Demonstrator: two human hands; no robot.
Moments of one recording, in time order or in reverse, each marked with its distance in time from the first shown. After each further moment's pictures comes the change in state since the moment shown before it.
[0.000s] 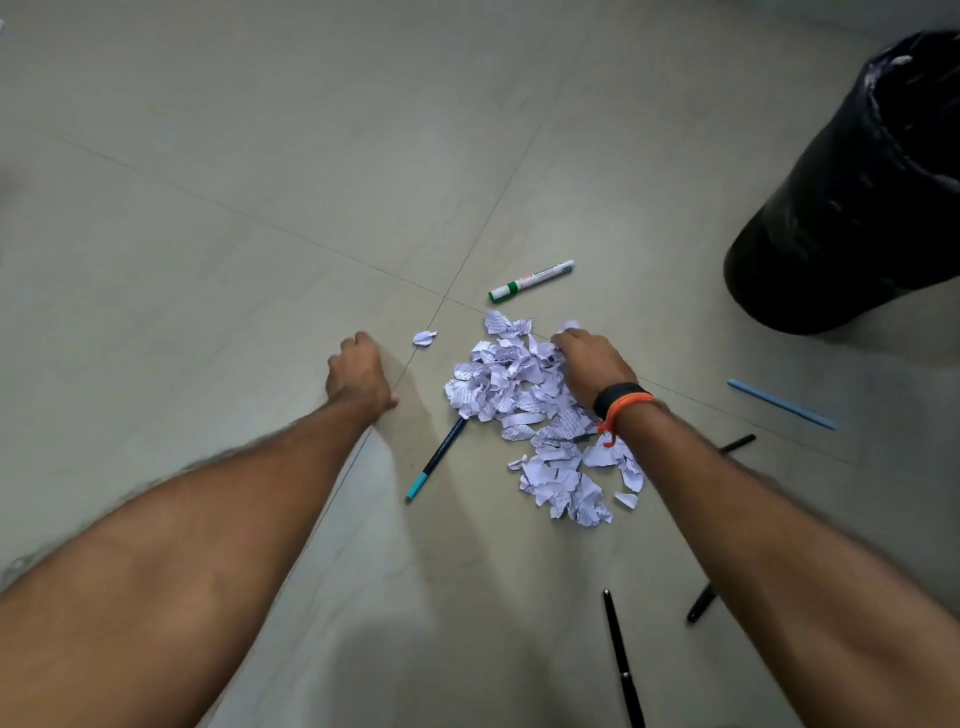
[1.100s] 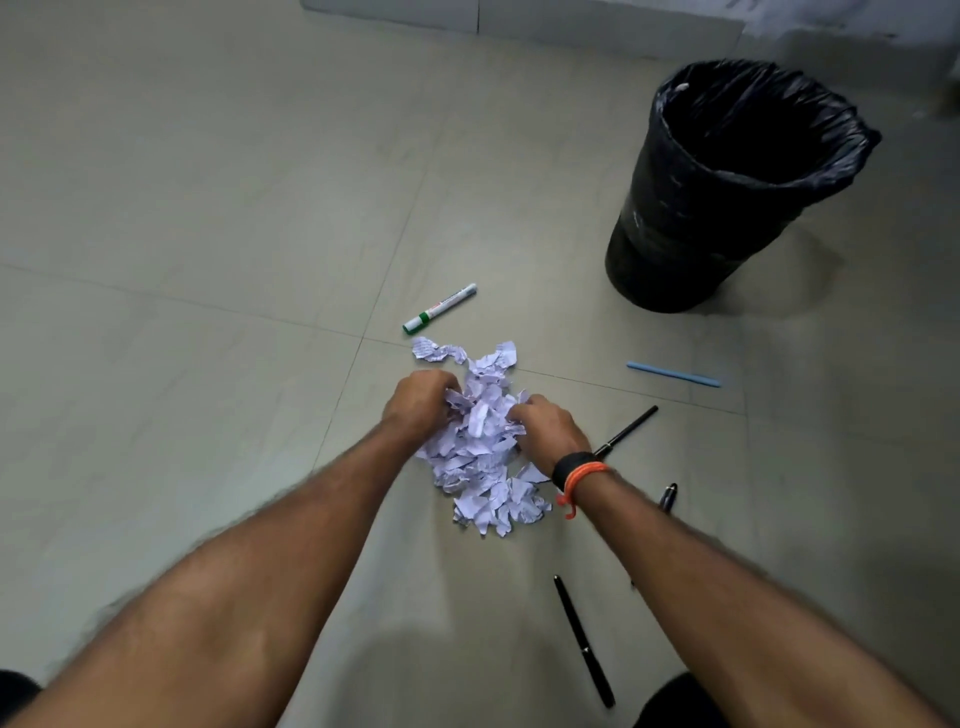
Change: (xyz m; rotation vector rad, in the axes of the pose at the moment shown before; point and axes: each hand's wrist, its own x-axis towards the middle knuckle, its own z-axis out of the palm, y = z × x) left_hand -0.045 0.124 0.029 0.007 -0.048 0.599; right_hand -0.104 0.009 0.002 0.096 -0.024 0.191
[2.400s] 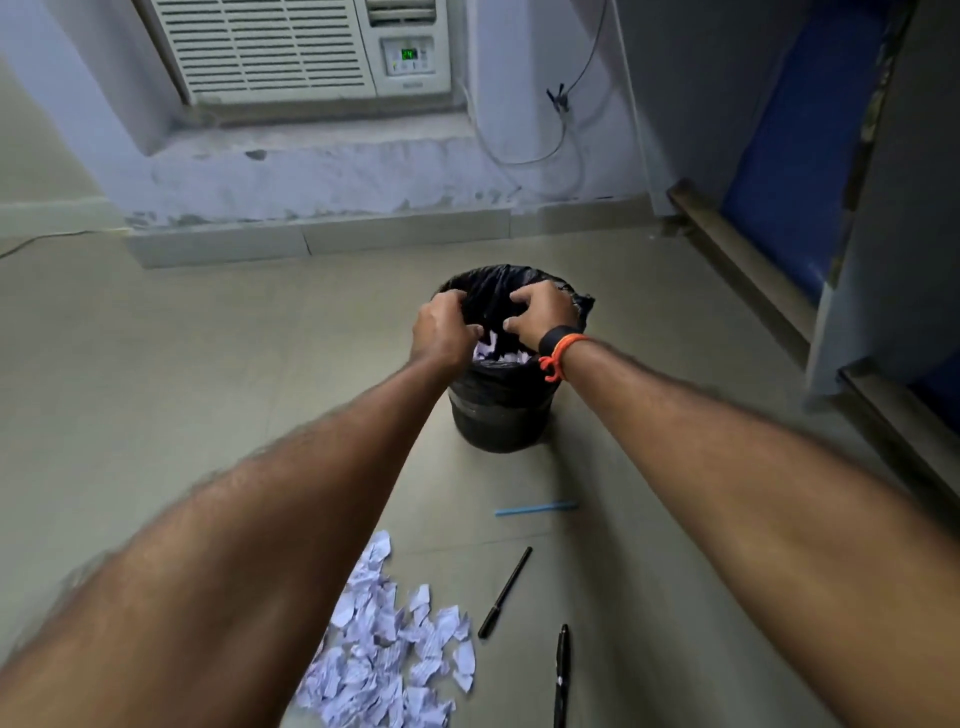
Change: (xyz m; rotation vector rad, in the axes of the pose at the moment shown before) left_hand 0.111 0.333 -0.170 -0.349 0.316 0.315; right_hand 0.057 0.147 -0.338 0.494 0.671 0.362
